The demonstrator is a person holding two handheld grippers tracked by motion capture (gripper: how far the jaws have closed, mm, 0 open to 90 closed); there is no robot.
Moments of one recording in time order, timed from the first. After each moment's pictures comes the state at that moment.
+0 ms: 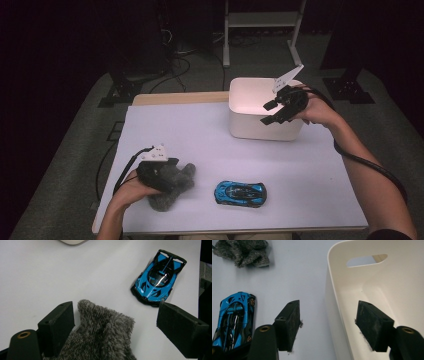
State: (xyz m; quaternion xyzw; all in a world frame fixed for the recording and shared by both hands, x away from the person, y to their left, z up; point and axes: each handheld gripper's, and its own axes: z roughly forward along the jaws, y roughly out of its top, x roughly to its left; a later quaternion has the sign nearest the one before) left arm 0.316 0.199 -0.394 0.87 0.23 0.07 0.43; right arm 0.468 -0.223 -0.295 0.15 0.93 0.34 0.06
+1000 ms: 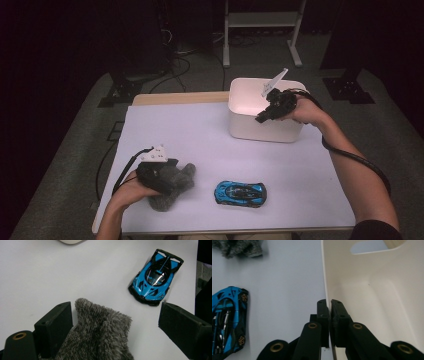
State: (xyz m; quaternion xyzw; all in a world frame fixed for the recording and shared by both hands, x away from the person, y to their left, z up) left arm 0.314 0.199 -0.394 0.87 0.23 0.06 0.43; right arm 0.487 -0.203 -0.319 0.15 0.94 0.30 0.03
